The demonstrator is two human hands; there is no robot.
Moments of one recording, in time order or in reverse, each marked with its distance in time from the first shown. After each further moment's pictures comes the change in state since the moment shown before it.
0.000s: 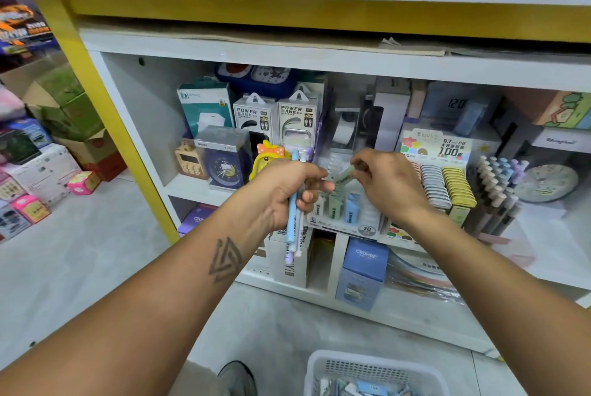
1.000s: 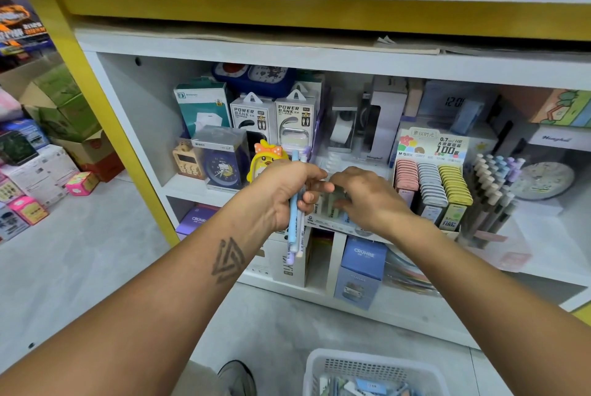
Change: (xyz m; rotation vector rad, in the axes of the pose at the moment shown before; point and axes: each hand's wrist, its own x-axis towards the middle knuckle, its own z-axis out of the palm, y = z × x) left_hand 0.002 -0.002 0.005 0.010 0.029 -0.028; right_hand -0.007 -0.014 0.016 -0.093 -0.408 -0.029
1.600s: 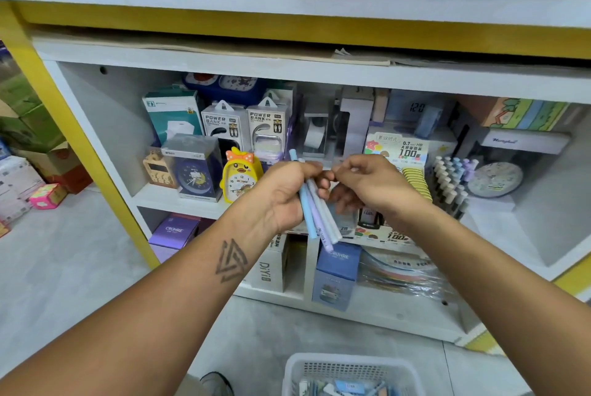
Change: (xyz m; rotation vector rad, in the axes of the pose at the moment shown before) left_hand 0.001 -0.001 0.048 -0.290 -0.137 -0.009; right_hand -0.033 0.010 -0.053 0.996 0.078 0.324
